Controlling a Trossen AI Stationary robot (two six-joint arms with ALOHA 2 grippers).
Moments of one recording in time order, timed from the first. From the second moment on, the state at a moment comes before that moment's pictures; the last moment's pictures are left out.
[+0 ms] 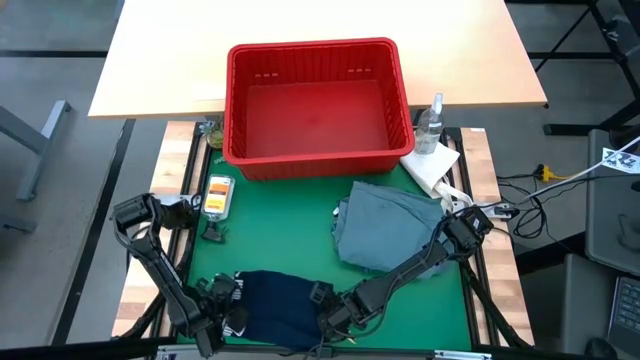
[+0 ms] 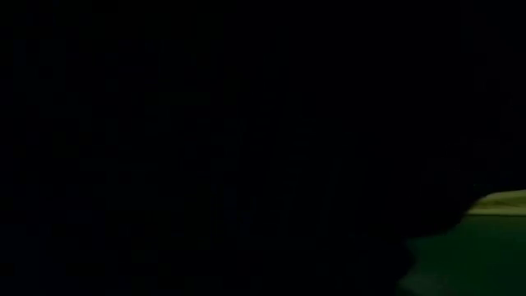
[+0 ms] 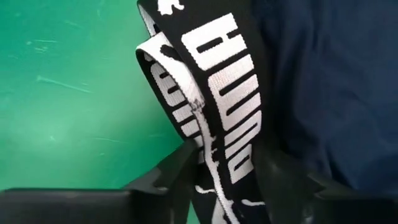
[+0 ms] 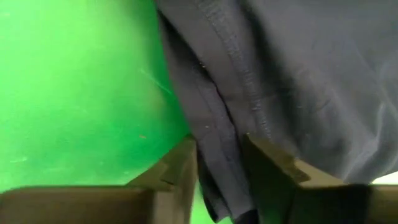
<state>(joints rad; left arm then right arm) -1.05 1.89 1.12 -0.87 -0.29 -2.14 0.54 2.28 1.73 -0.65 0.17 -0.58</state>
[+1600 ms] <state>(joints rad) -0.96 1.53 1.11 -0.83 -0.61 -1.72 0.54 2.24 2.04 -1.03 0.30 -0.51</state>
